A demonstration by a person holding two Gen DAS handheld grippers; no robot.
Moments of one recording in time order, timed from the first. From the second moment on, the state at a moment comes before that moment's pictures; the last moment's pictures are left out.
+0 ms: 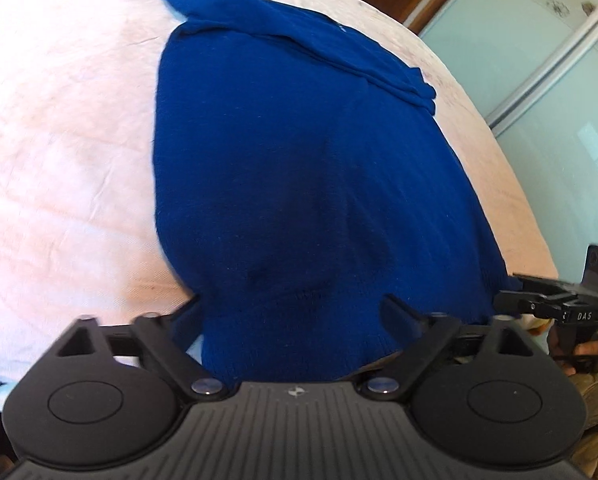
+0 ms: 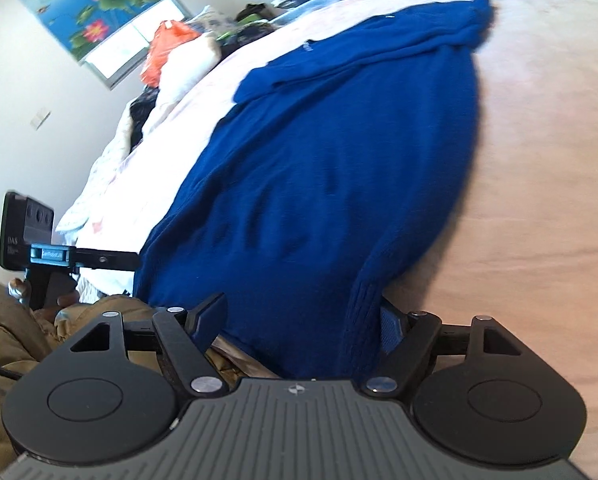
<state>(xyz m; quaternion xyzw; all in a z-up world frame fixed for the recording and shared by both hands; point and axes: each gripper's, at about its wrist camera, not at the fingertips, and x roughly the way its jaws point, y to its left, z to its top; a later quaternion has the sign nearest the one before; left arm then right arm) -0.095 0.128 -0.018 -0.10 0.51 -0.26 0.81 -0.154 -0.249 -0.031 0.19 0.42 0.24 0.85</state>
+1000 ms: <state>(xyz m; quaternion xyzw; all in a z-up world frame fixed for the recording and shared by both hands) -0.053 0.085 0.090 -0.02 0.32 -0.23 0.92 -0.100 -0.257 0.059 0.15 0.25 0.21 0.93</state>
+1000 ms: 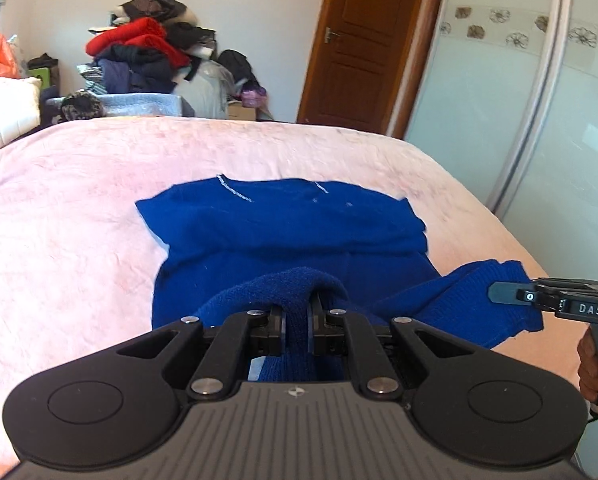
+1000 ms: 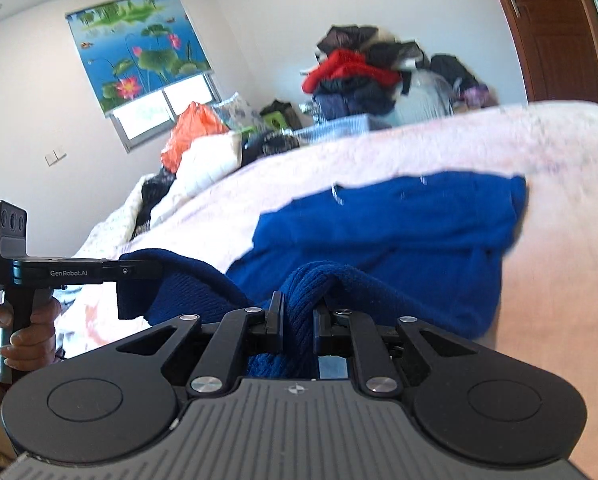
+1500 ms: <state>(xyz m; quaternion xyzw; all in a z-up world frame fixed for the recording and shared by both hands) 0.005 0.070 0.114 0.01 0.37 -0.18 0.91 -0.042 -0.252 0.075 0.15 0.22 0.19 0.95</state>
